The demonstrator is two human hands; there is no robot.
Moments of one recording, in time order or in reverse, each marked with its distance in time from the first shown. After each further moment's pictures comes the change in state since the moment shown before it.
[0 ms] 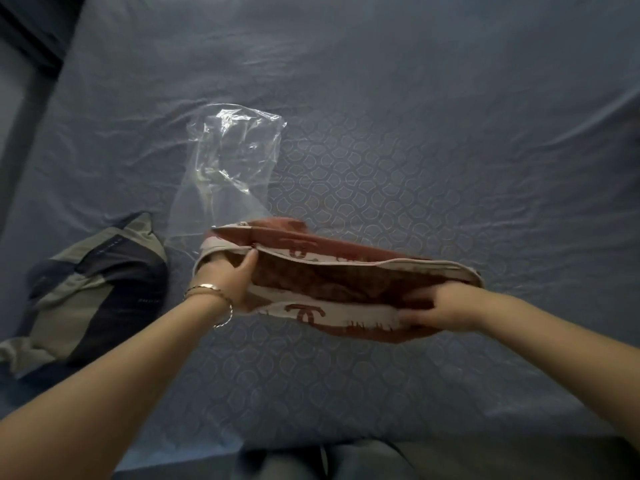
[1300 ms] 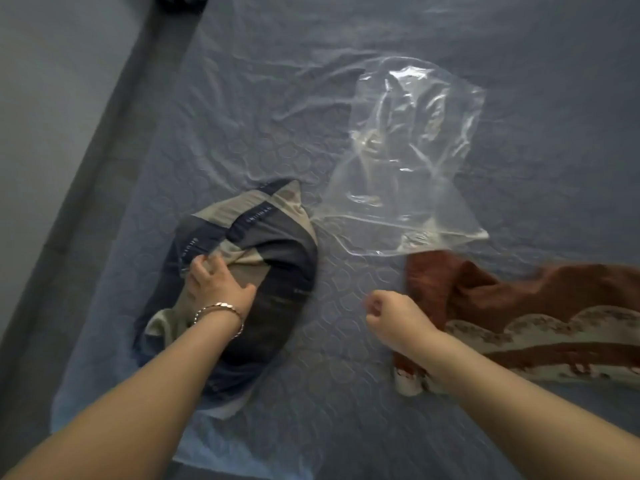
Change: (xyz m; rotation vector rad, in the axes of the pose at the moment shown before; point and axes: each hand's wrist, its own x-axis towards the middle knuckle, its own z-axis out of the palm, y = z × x) left_hand 0.136 -0.300 -0.077 0.135 0.240 -0.336; right_hand 0.207 -0.349 0.092 0.268 0.137 -0.040
